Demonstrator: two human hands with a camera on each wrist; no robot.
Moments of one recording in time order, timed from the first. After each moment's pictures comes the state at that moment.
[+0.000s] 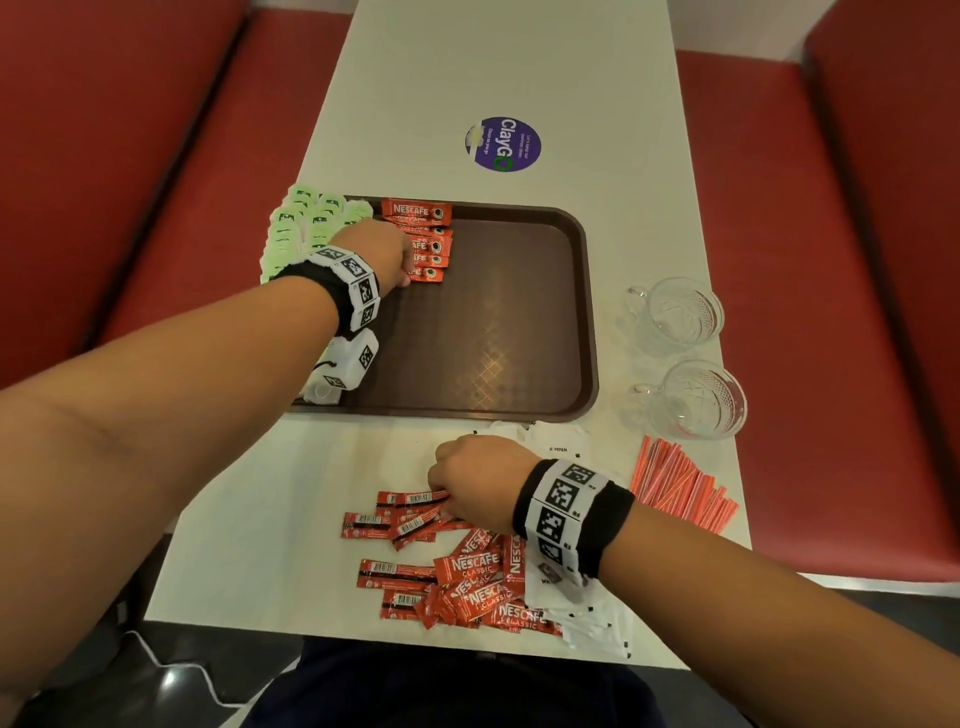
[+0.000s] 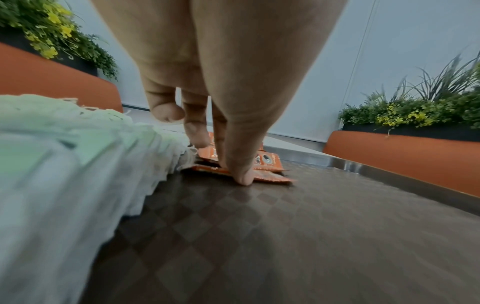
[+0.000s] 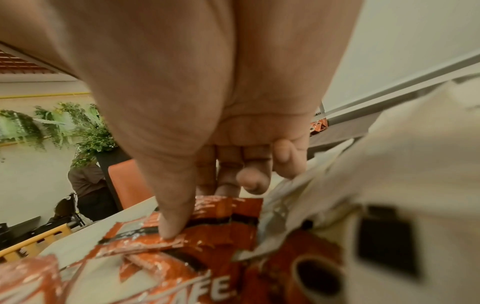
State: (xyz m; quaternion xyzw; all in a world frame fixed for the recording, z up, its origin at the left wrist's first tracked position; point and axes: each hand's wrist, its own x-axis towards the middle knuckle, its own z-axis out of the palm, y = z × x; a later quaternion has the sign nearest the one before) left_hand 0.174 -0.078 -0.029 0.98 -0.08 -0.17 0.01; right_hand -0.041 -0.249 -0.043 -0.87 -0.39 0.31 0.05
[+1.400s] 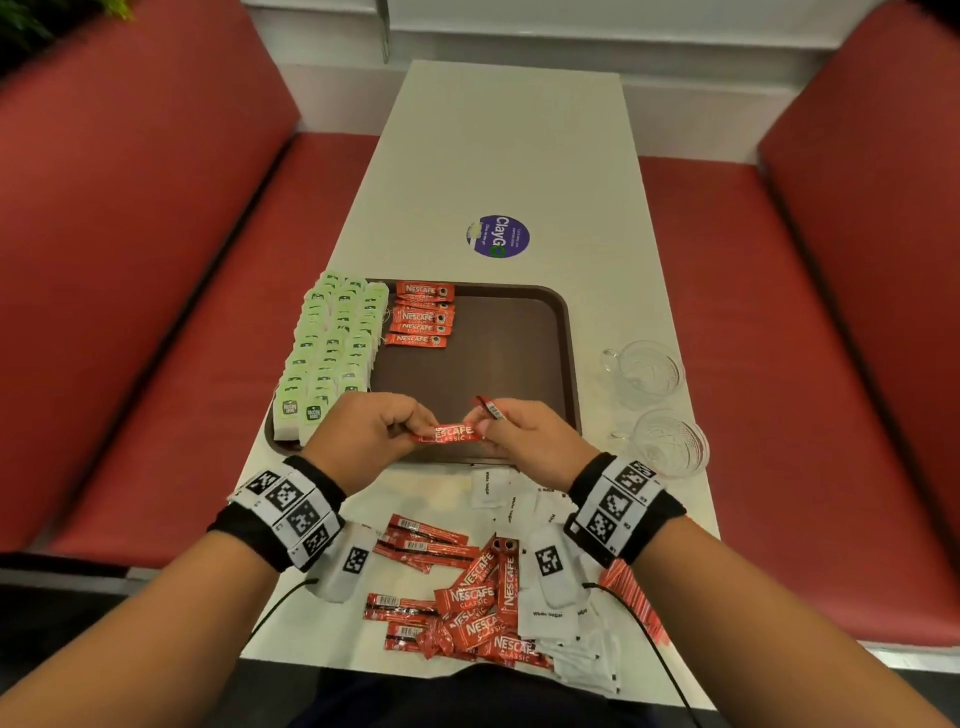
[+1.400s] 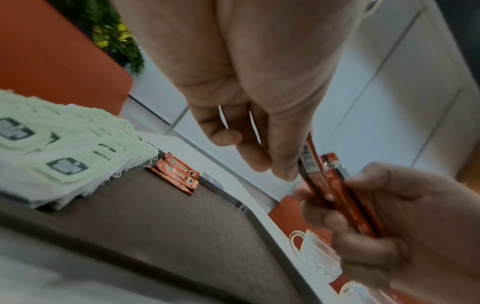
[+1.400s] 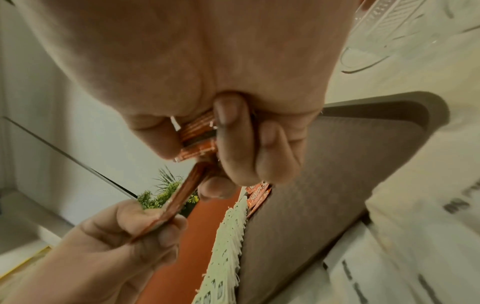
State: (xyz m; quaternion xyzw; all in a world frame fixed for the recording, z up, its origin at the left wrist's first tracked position) left_hand -0.017 -0.068 0.010 0.89 -0.17 -0.03 0.42; right_hand -0.013 -0.304 0.014 -0.81 -0.11 0.23 0.53
